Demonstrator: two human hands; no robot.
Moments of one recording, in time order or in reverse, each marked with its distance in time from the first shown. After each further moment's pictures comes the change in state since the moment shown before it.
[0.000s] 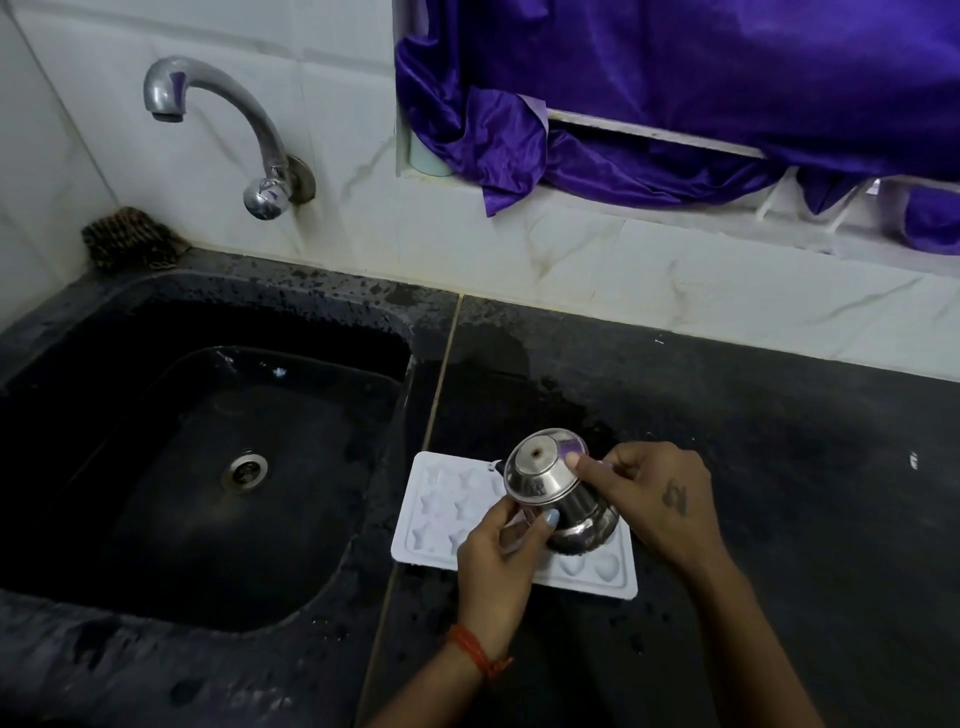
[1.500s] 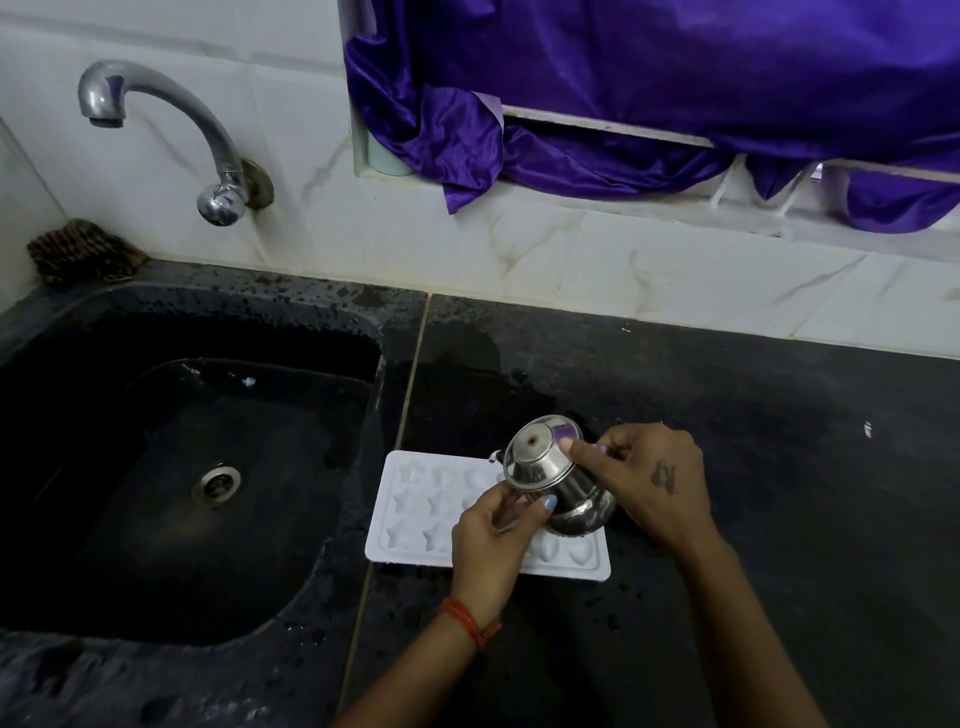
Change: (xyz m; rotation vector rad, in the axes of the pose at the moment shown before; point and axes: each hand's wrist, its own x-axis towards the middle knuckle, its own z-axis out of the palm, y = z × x) left_hand 0.011 -0.008 0.014 -0.002 -0.104 -0.012; right_hand -0.001 0.013 -0.015 -0.085 0.079 -0.019
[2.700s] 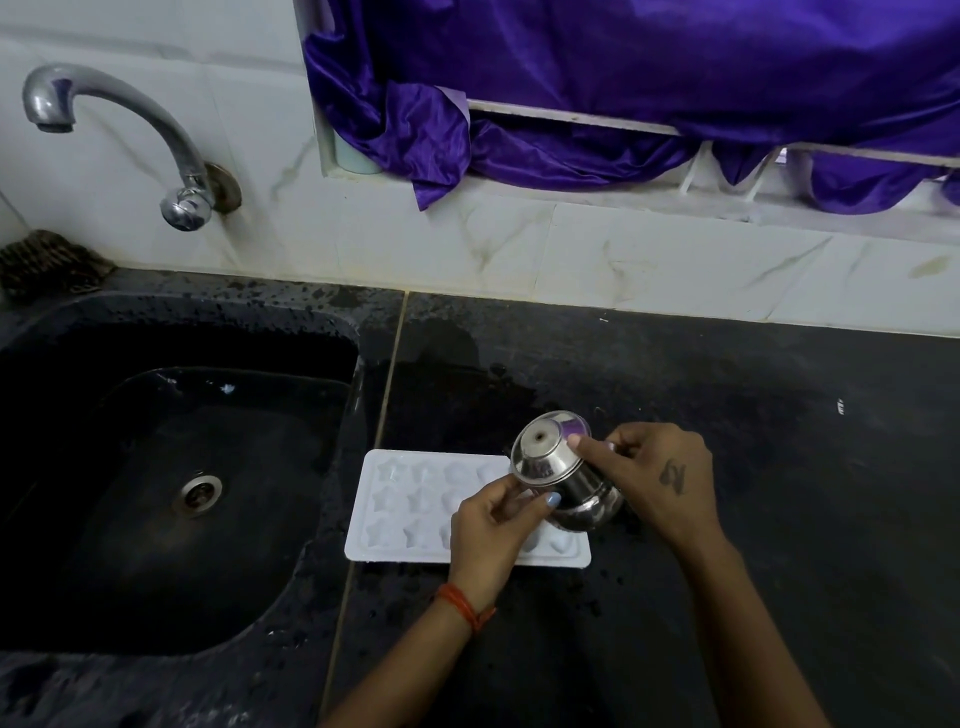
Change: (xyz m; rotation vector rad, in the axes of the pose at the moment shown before) left_hand 0.004 -0.005 0.013 -0.015 -0.117 0.005; right_hand -0.011 0.024 -0.013 0.027 0.078 0.072
